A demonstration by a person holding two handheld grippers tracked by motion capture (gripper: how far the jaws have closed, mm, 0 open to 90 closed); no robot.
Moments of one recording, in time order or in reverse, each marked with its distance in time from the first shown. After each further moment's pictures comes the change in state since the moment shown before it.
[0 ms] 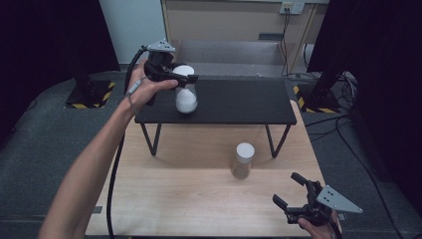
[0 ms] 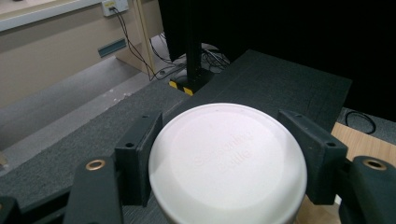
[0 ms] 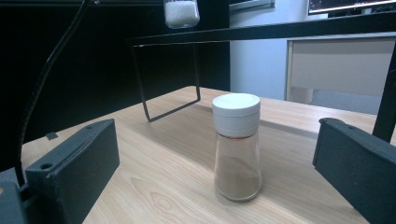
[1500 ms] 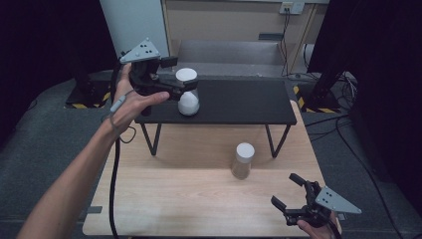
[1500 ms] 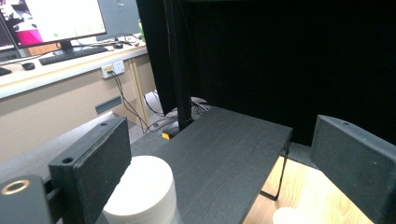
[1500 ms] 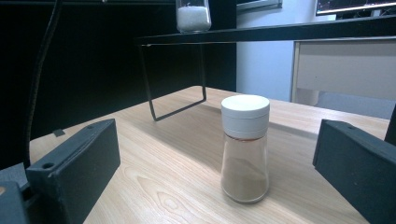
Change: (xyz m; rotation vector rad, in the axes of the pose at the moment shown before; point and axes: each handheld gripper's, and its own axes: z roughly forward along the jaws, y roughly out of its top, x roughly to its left) left arm -0.061 -0.025 -0.063 -0.249 -0.027 0.051; right arm 0.001 0.002 0.001 0.001 0.024 -0.014
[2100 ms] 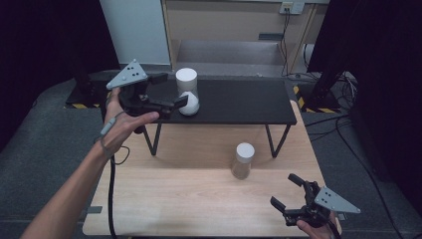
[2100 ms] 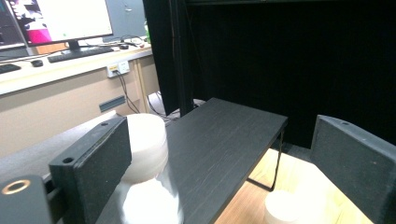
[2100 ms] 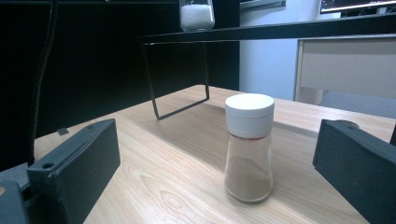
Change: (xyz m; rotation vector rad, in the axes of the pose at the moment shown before) left arm -0.017 -0.043 -0.034 -0.031 0.047 -0.018; right arm -0.001 0.000 0.001 0.007 0.013 0.003
